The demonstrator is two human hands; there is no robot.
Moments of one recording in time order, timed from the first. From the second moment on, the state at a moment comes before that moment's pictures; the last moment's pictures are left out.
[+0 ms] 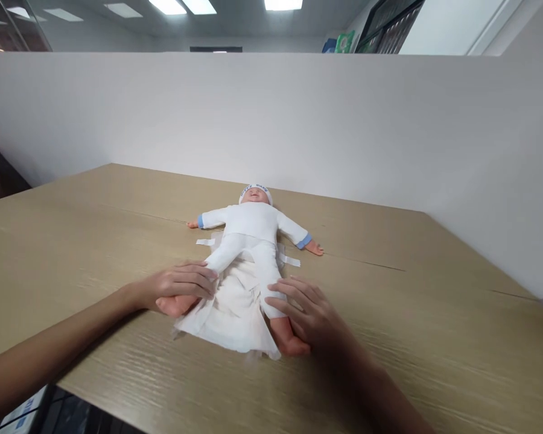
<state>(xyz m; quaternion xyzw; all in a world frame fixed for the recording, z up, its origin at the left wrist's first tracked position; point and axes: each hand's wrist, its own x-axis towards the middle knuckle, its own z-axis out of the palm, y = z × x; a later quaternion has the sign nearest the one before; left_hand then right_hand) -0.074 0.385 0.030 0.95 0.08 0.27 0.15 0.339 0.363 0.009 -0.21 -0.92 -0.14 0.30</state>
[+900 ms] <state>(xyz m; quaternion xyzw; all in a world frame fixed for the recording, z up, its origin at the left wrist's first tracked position) -0.069 0.376 0.033 0.95 0.13 0.24 0.17 0.285 0.307 0.016 -0.38 -0.87 -0.16 0.27</state>
